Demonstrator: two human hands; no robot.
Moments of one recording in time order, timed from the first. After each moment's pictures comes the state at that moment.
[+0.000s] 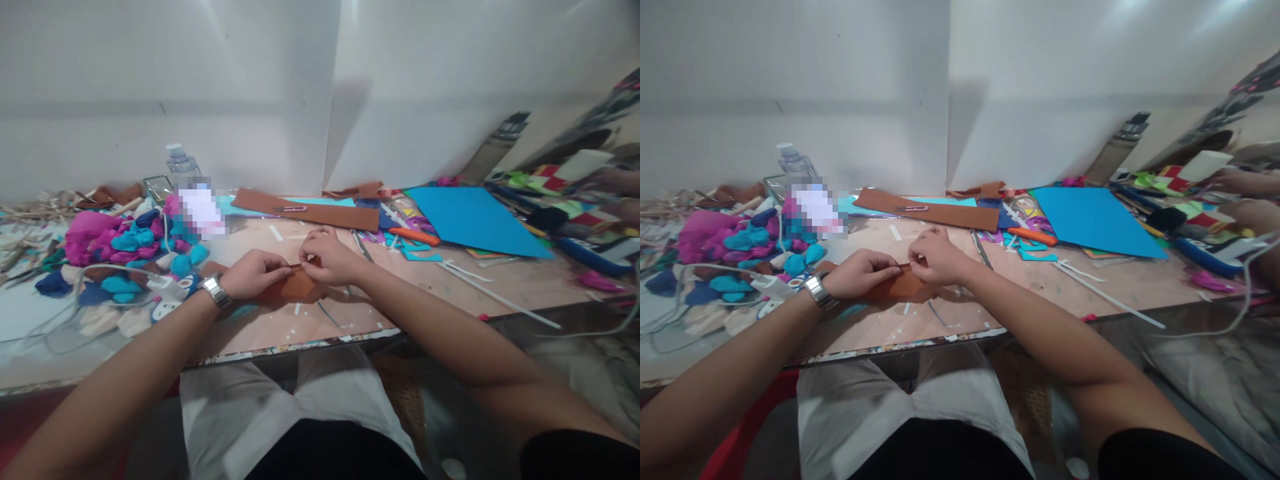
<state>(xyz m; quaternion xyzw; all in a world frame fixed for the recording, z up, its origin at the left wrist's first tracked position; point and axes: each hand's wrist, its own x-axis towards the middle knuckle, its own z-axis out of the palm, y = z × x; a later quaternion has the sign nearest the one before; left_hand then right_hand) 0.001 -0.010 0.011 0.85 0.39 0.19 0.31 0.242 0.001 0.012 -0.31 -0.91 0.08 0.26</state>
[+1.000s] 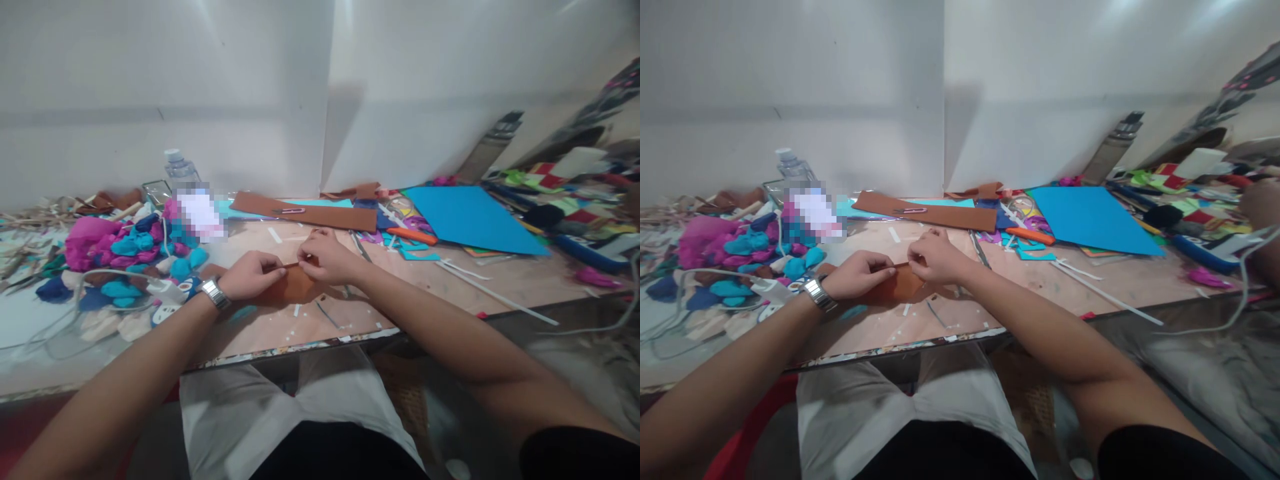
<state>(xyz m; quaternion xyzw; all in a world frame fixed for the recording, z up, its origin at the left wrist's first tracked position) -0.003 -0.006 0.009 0.84 0.42 0.20 0.28 0.240 0.004 0.010 -0.35 -0.91 0.07 0.24</state>
